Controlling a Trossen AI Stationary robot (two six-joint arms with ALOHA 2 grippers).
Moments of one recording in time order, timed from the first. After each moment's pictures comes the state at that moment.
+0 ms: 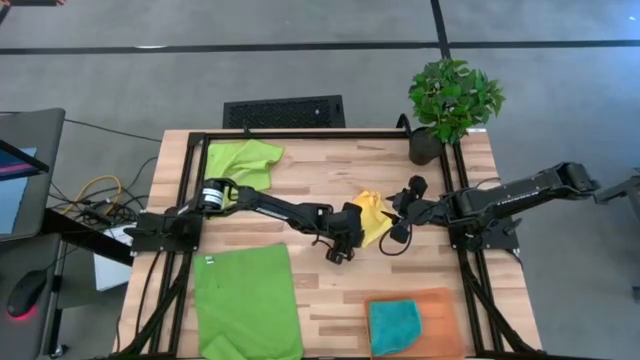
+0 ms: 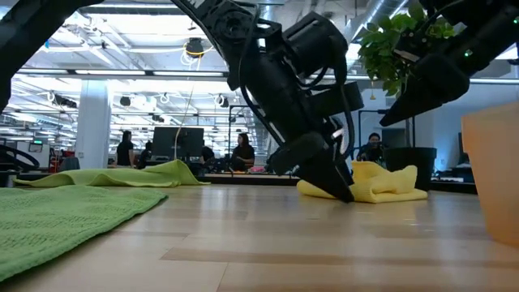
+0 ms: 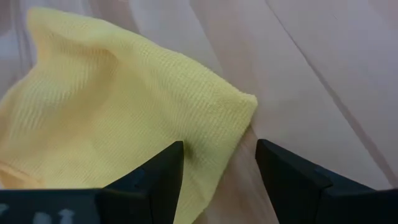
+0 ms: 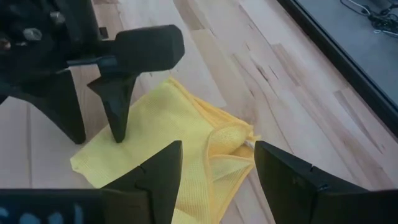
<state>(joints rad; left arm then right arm) -0.05 2.25 1.55 -0.17 -0.06 0.46 0.17 0.96 0.47 -0.31 0.50 0.21</state>
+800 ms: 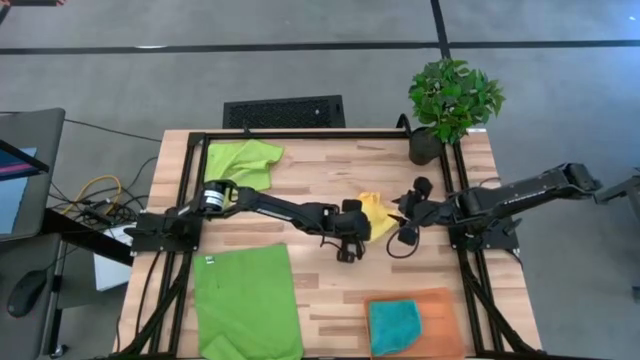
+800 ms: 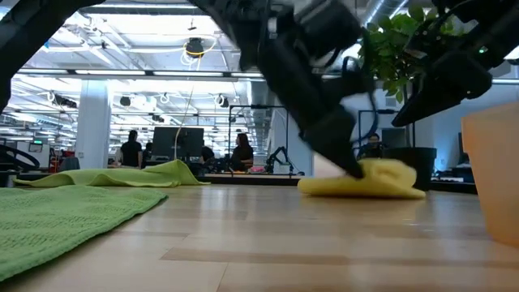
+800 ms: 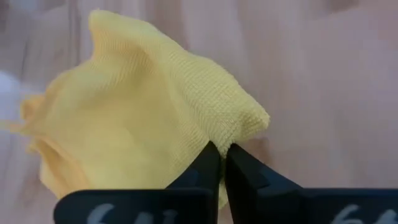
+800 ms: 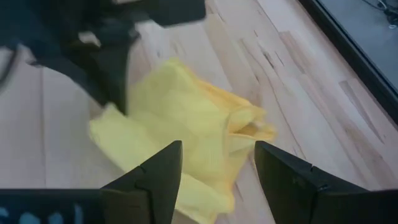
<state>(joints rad) -0.07 2.26 1.68 -0.29 -0.15 0.21 0.20 0.87 0.47 -0.44 0.46 0.21</state>
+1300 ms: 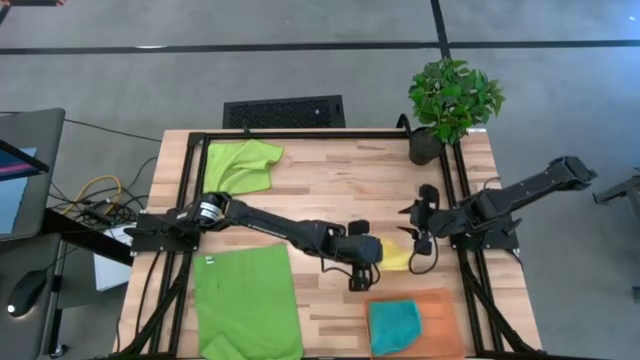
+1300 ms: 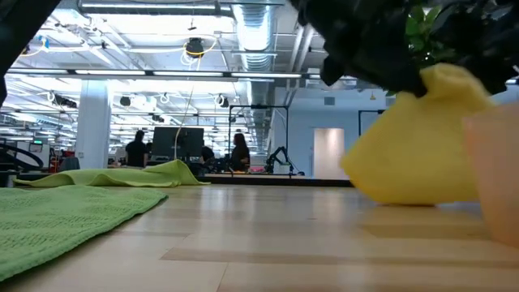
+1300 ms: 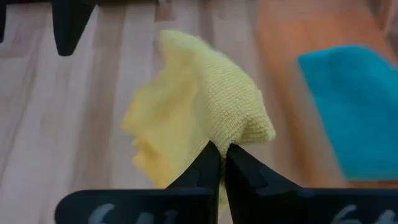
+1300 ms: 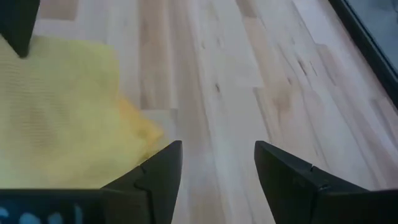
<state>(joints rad) -0.21 2.25 1.94 -0.46 -0.14 -0.11 0.37 0.74 0.47 -0.58 0.46 0.20</state>
